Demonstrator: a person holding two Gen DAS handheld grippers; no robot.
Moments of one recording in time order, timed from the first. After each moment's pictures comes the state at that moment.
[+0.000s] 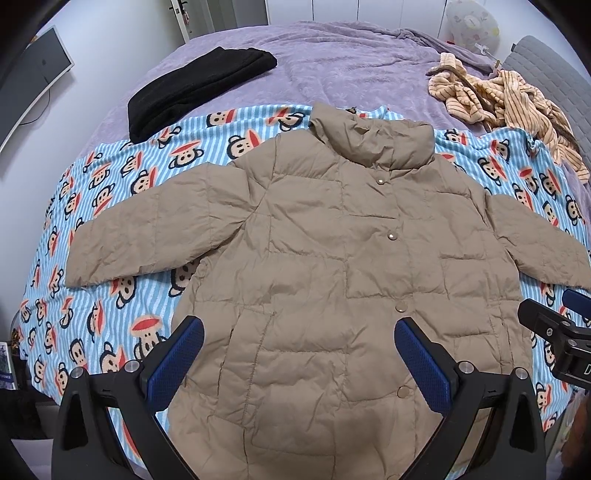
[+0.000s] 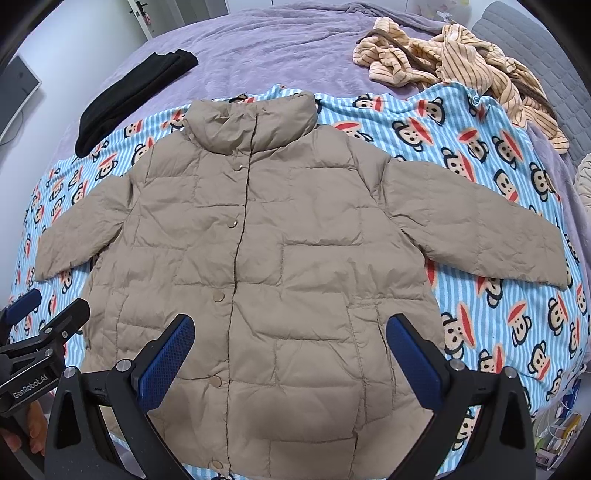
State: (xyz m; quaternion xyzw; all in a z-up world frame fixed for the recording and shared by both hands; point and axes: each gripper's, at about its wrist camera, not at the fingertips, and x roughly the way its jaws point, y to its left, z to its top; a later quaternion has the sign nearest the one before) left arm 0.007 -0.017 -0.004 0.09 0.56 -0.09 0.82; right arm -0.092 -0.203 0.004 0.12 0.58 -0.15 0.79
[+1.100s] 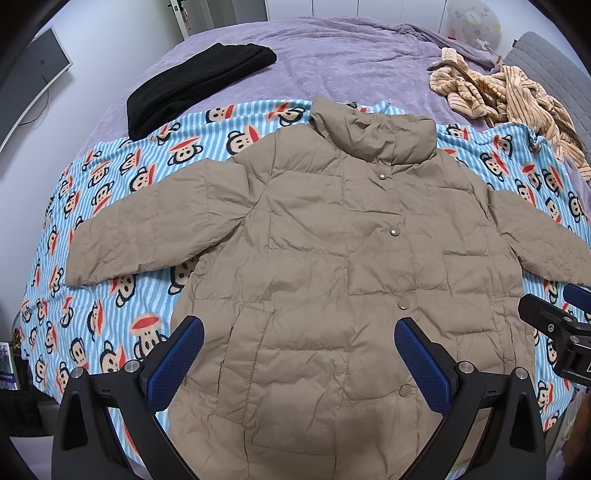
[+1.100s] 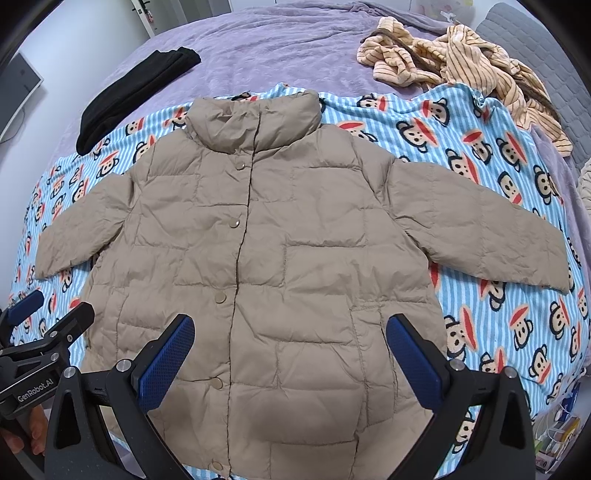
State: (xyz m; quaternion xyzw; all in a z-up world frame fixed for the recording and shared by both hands) left arm 0.005 -0.018 -0.009 0.10 0.57 -0.09 0.81; right arm -0.087 -0.200 0.000 0.12 0.58 -0.14 0.79
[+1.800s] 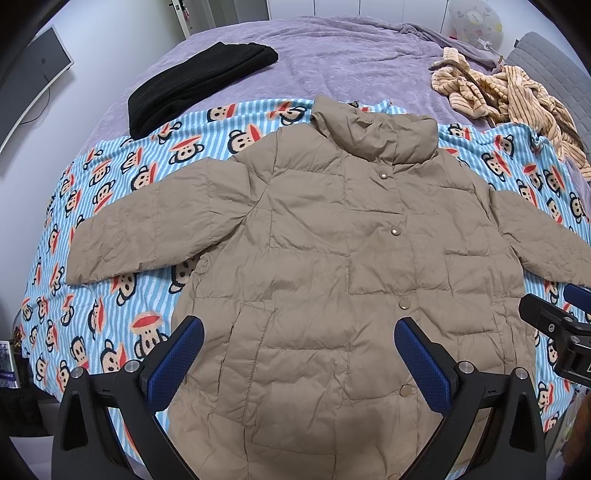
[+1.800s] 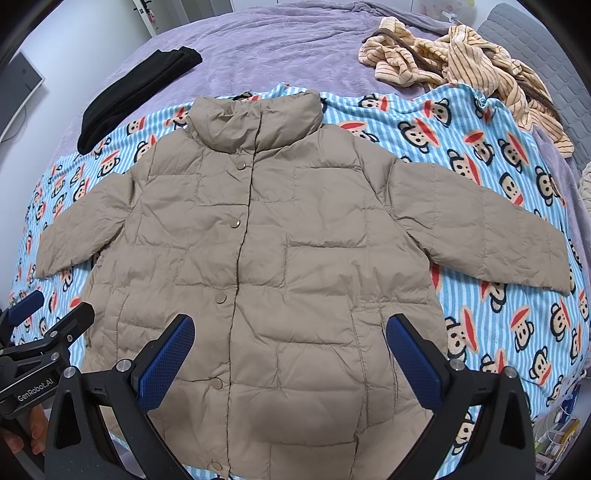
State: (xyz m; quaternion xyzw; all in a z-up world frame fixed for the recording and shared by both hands) left arm 0.005 -0.017 -0.011 0.10 0.57 -0.09 0.81; right arm -0.086 -0.199 -0.001 0.12 0.58 -0.14 0.79
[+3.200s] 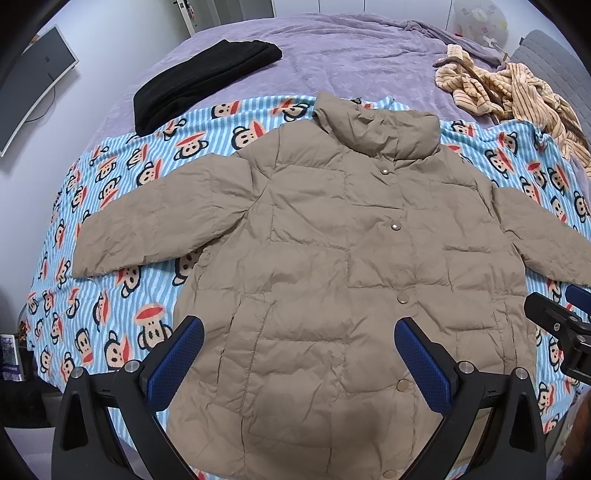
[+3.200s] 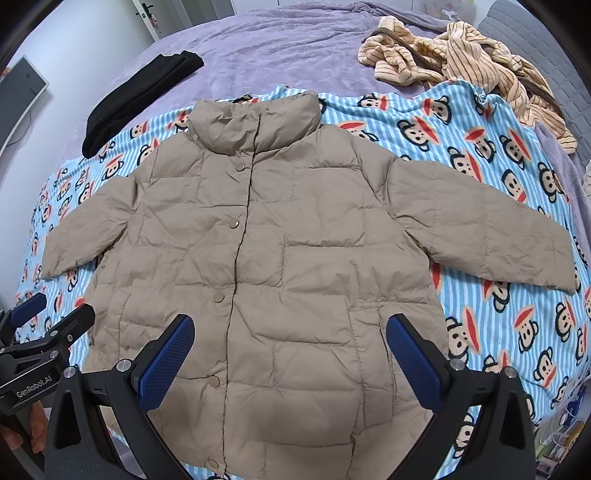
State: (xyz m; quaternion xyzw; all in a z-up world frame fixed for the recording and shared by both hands) left arm -0.005 -0.019 -0.006 0.10 0.57 -0.07 0.81; right arm -0.089 -0.201 -0.006 0.12 0.58 -0.14 0.80
